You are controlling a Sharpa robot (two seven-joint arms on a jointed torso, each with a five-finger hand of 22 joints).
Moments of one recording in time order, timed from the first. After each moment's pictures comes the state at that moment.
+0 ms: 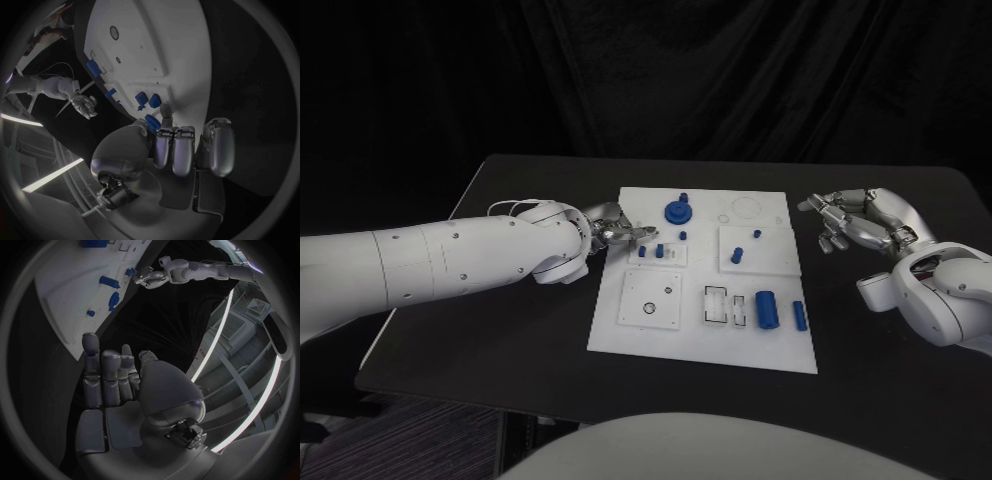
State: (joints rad) left arm 1.22 -0.80 -0.21 1.43 -1.04 -0.27 -0.30; left_hand 0.91 0.17 -0.11 0.29 0.16 0.99 0.03 0.29 1.30 1.47 -0.03 1.57 1.31 1.47 -0.08 1.57 1.31 0.05 1.43 0.03 1.42 1.31; right arm 1.24 -0.99 -0.25 1.54 -0.48 -0.47 0.38; right_hand 1.31 0.18 -0.10 0.28 0.58 0.88 0.13 0.28 0.16 0.97 0.06 1.27 0.92 1.23 0.00 1.20 0.86 0.16 1.11 0.11 0.75 1.14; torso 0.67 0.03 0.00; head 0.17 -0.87
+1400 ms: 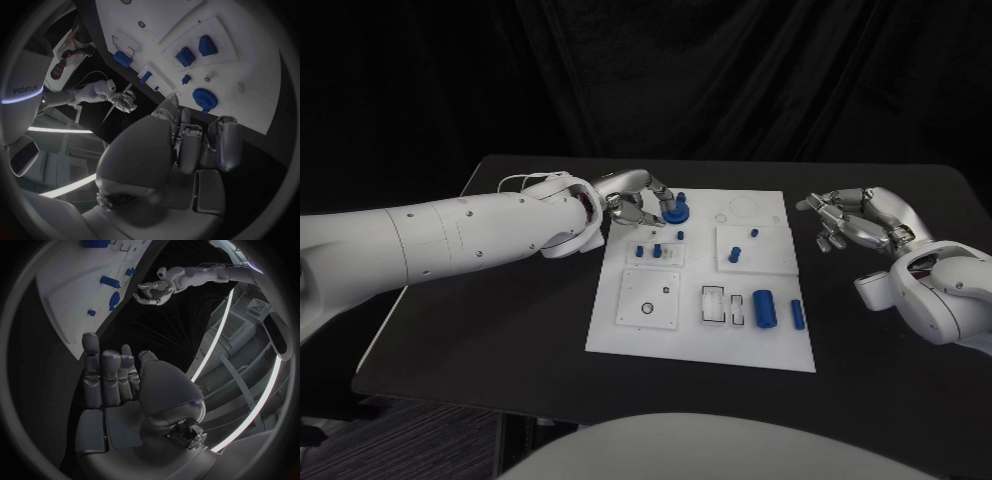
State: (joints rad) left arm 1.27 -0.72 -0.21 1.30 -1.10 -0.27 0.21; left_hand 1.65 0.00 0.05 0.11 0.14 0.74 0.11 0.07 0.76 0.63 0.13 0.41 0.71 1.47 0.04 1.49 1.31 0.07 1.39 0.15 1.39 1.31; right arm 1.24 -0.99 -0.25 1.54 -0.48 -0.47 0.38; right_hand 1.31 0.18 -0.10 0.29 0.58 0.88 0.13 0.28 0.16 0.97 0.06 1.27 0.92 1.23 0.00 1.20 0.86 0.16 1.11 0.11 0.75 1.14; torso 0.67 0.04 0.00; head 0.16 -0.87
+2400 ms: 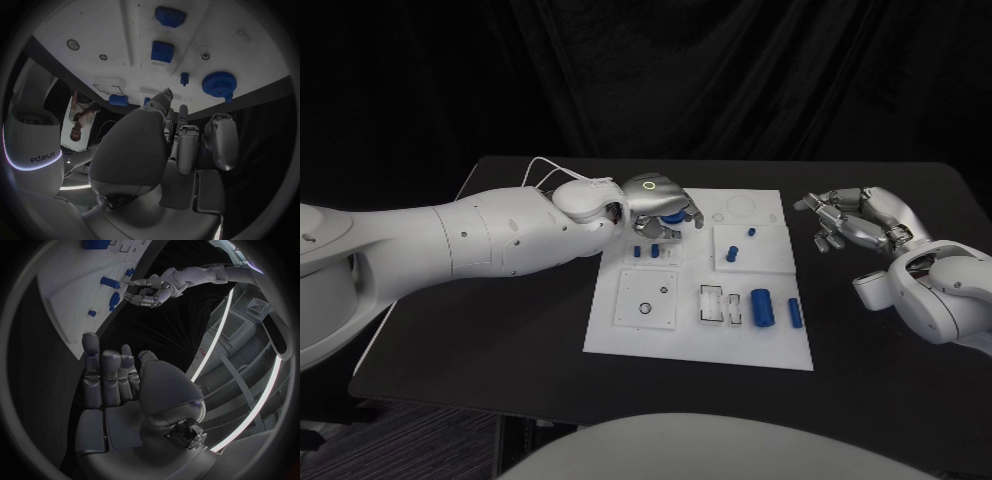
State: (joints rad) left arm 1.26 -0.59 -0.21 1.21 -1.69 -0.38 0.26; left_hand 1.58 -0.10 0.16 0.15 0.17 0.81 0.00 0.07 0.49 0.78 0.05 0.35 0.45 1.47 -0.02 1.50 1.31 0.07 1.40 0.09 1.34 1.31; right arm 1.24 -1.00 -0.25 1.55 -0.48 -0.47 0.38; right_hand 1.31 0.18 -0.10 0.29 0.58 0.88 0.13 0.28 0.16 0.97 0.06 1.27 0.92 1.23 0.00 1.20 0.86 0.16 1.11 0.11 0.75 1.14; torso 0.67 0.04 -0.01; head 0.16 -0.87
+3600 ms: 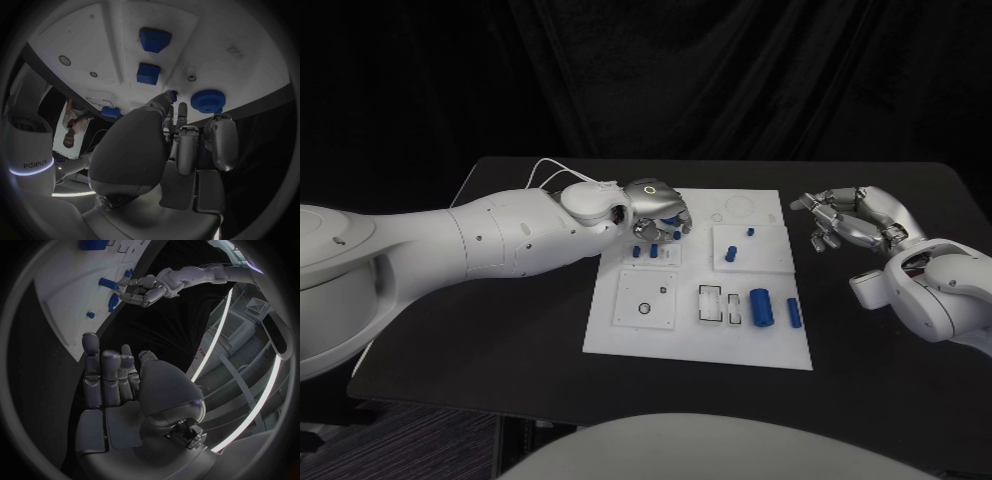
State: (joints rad) left arm 1.24 -0.53 -0.21 1.12 -1.74 -0.31 0.20; left_hand 1.57 -0.11 0.23 0.16 0.20 0.90 0.02 0.07 0.47 0.86 0.05 0.33 0.42 1.47 -0.02 1.50 1.31 0.07 1.41 0.08 1.34 1.31; right arm 1.24 -0.99 -0.25 1.54 -0.48 -0.46 0.38; right_hand 1.31 0.18 -0.09 0.29 0.58 0.88 0.13 0.28 0.16 0.97 0.06 1.27 0.91 1.23 0.00 1.20 0.86 0.16 1.11 0.11 0.75 1.14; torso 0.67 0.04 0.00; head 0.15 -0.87
